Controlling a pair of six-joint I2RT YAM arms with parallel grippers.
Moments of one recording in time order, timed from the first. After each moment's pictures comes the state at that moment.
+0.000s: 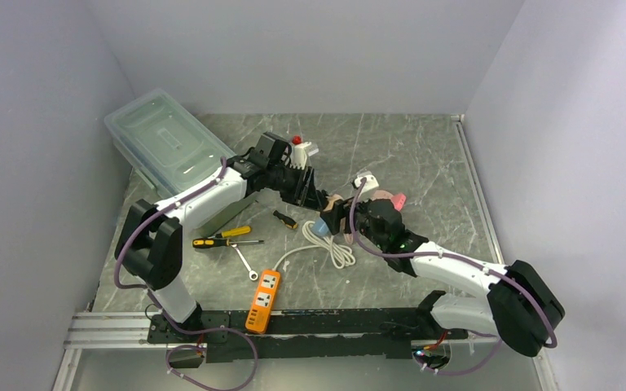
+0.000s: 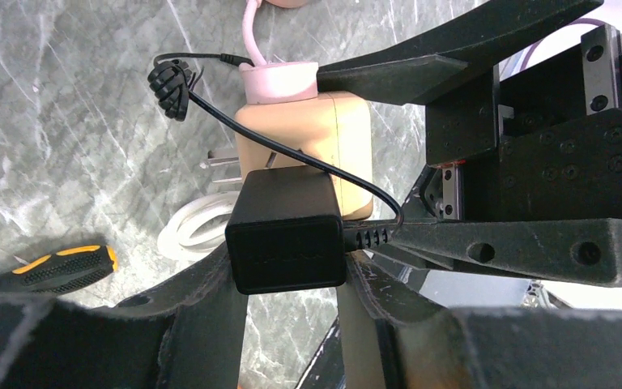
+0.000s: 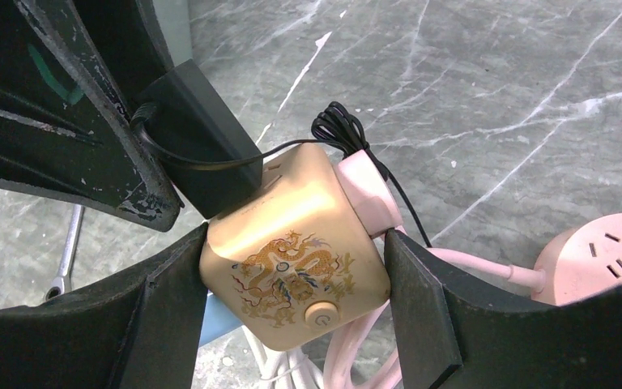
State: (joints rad) left arm -0.58 1.67 1.29 -0.43 0.66 -0.30; right arm 0.72 1.14 0.45 0.41 0.08 0.27
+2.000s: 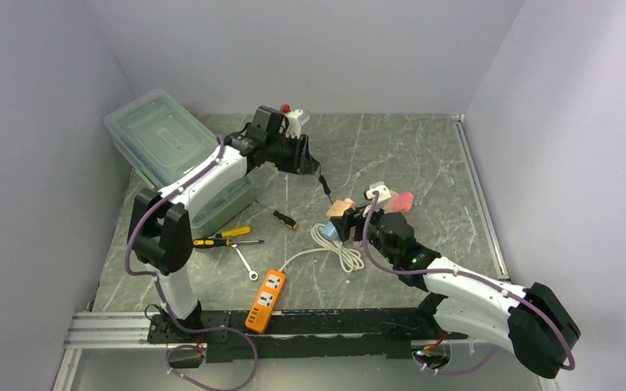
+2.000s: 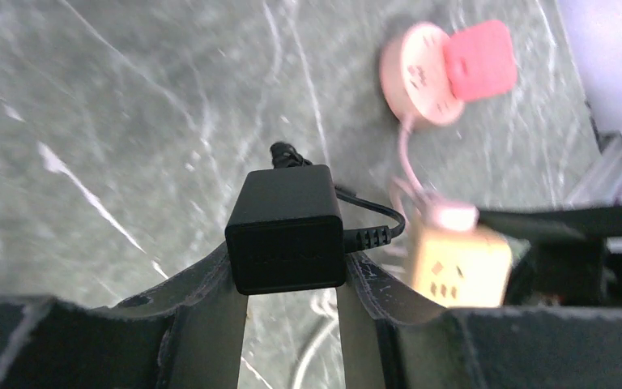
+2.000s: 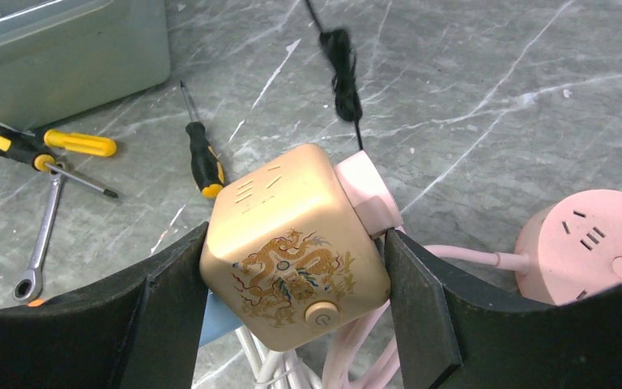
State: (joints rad) left arm -0.52 1.76 1.49 -0.46 0.45 -0.28; right arm 0.74 0.99 0.36 0.39 0.18 0.24
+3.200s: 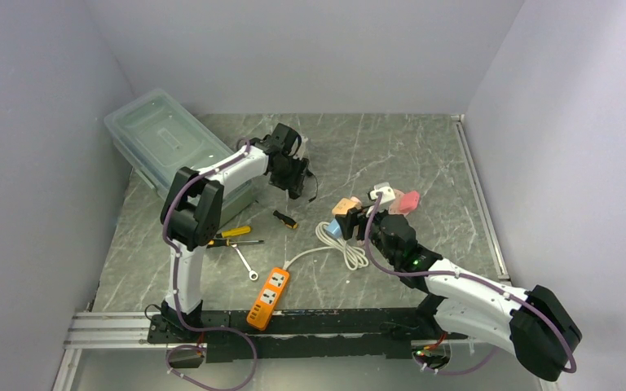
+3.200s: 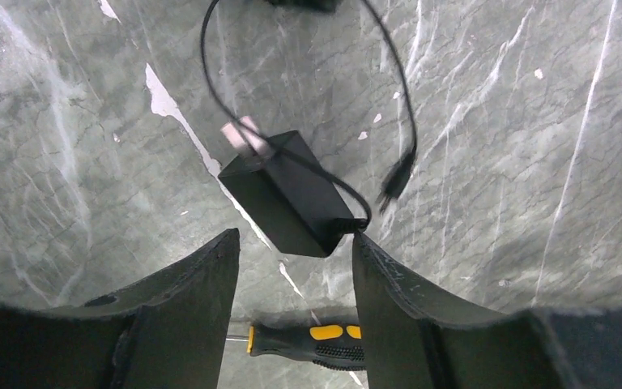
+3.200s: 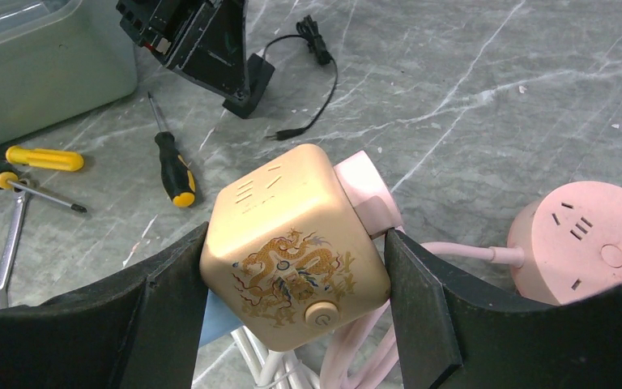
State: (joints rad) left arm -0.52 2.08 1.62 -0.61 0.13 -0.15; right arm 0.74 0.95 0.33 0.40 0.26 0.23
